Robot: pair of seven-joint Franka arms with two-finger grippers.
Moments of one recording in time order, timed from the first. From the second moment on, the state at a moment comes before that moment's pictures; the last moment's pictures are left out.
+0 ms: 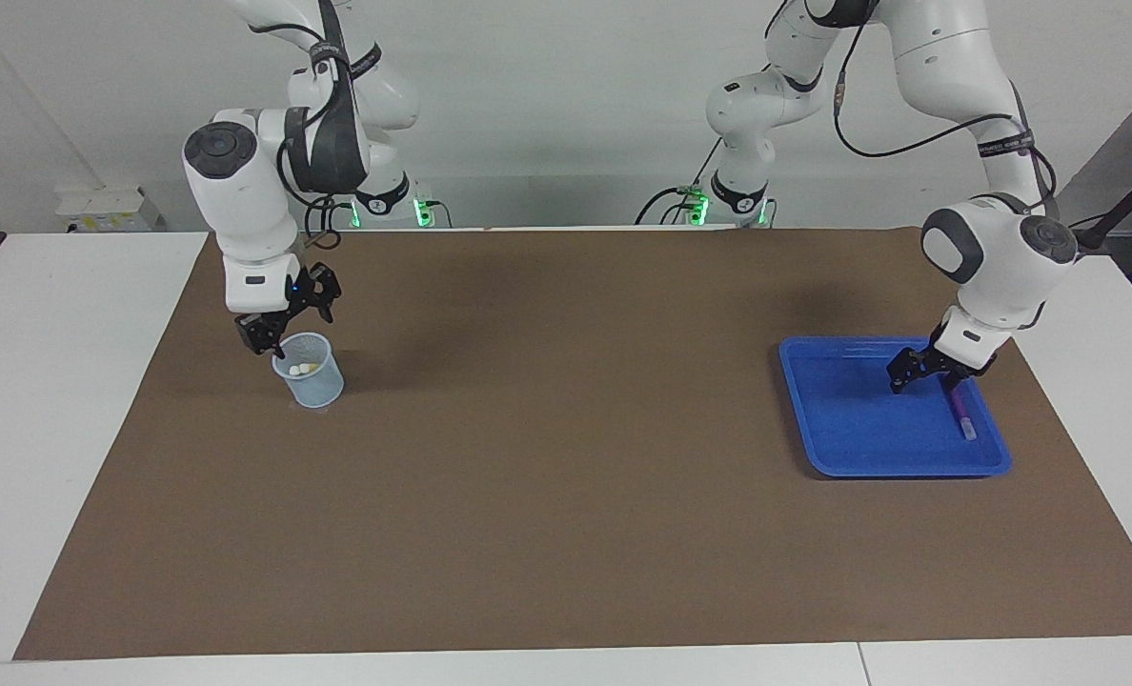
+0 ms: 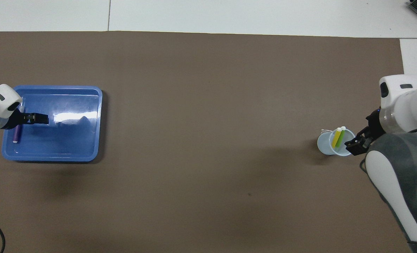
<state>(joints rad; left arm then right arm) 0.28 0.29 -0.06 -2.00 0.02 2.37 0.25 -0.16 -0.08 0.20 -1.92 -0.09 1.79 -0.74</state>
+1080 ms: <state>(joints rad) 0.32 0.39 -0.06 -1.84 0.02 2.32 0.26 0.05 -0.08 0.09 -1.81 0.00 1.69 -0.16</state>
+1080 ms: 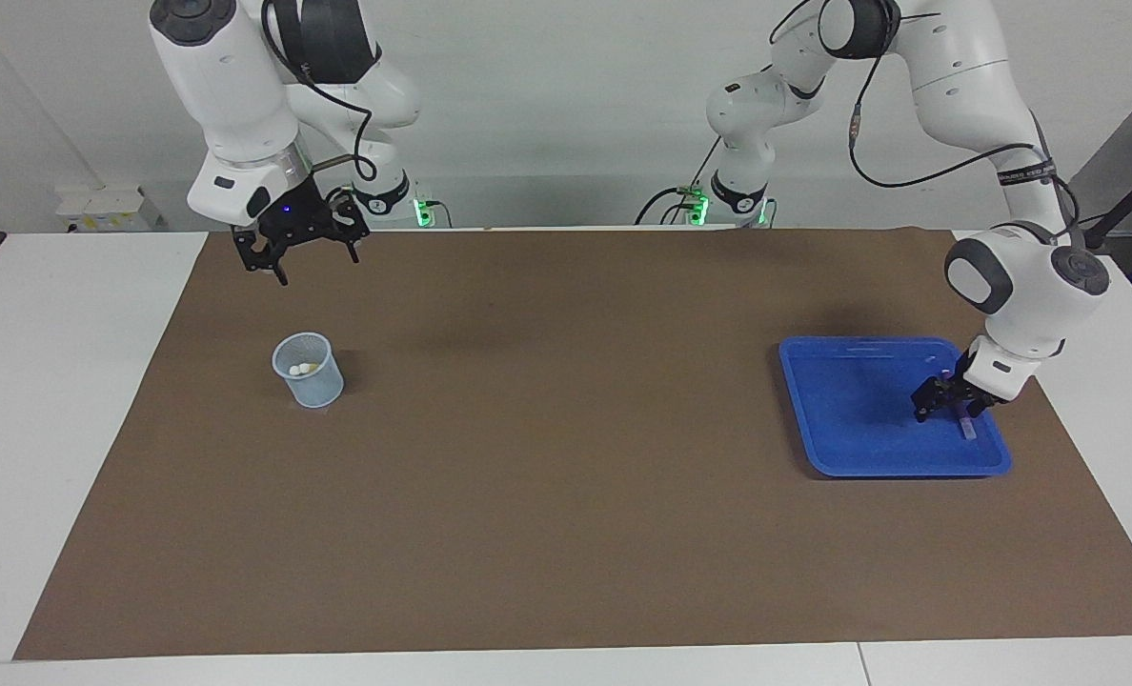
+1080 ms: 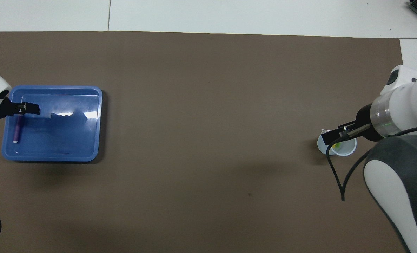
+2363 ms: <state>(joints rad) 0.33 0.46 -0.07 -1.85 0.02 2.40 0.26 0.03 -0.02 0.04 -1.75 0.03 1.65 -0.13</state>
